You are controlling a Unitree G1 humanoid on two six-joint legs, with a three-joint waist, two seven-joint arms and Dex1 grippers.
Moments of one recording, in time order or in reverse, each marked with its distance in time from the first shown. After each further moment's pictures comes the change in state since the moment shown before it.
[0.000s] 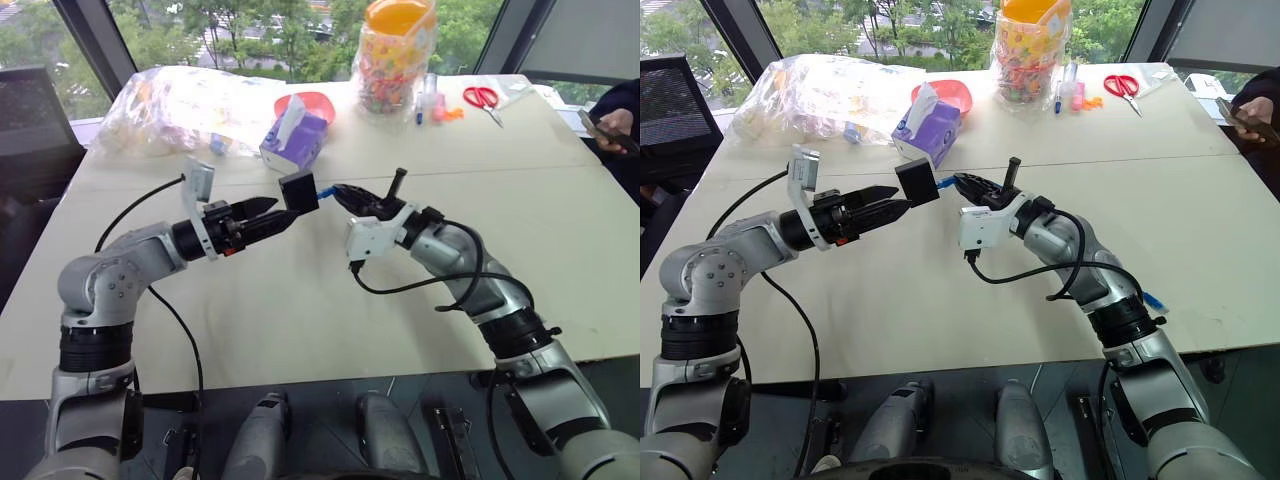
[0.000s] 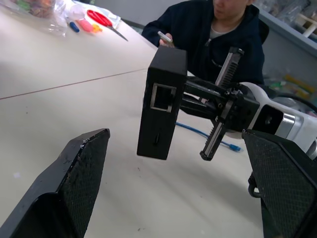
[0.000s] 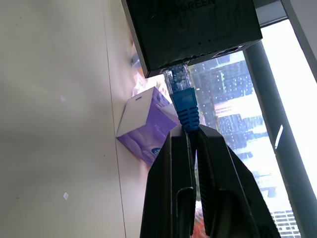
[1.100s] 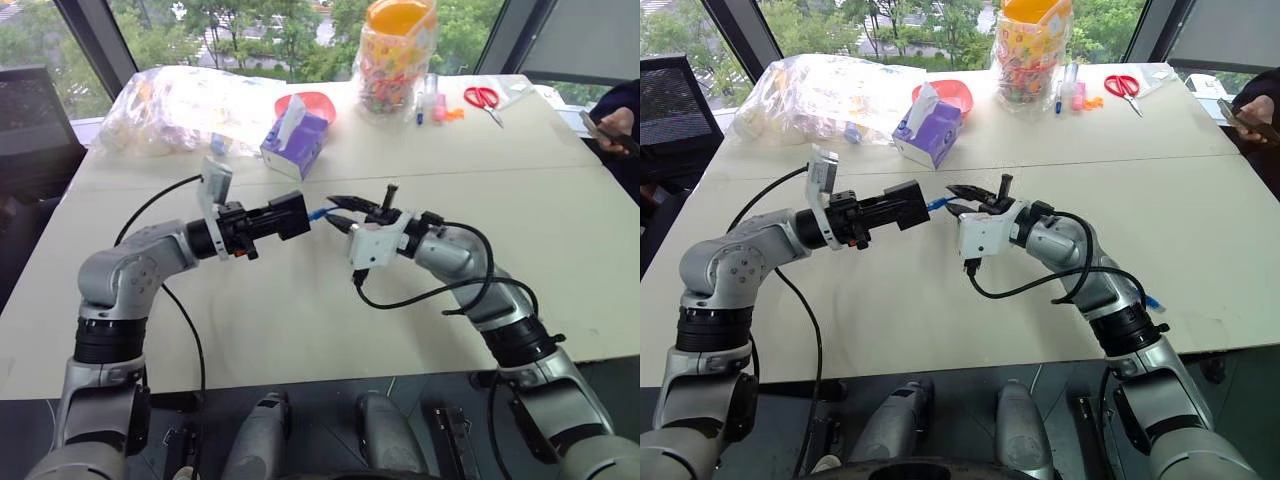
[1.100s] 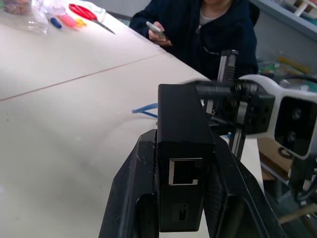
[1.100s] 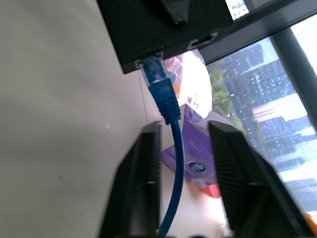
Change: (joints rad) left arm -0.029 -0.002 -0.084 0.036 0.110 -0.066 -0.113; right arm 0.035 -0.002 -0.013 -0.084 0.244 0.106 0.237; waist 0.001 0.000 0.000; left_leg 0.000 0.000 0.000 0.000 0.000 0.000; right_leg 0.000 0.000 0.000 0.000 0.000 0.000
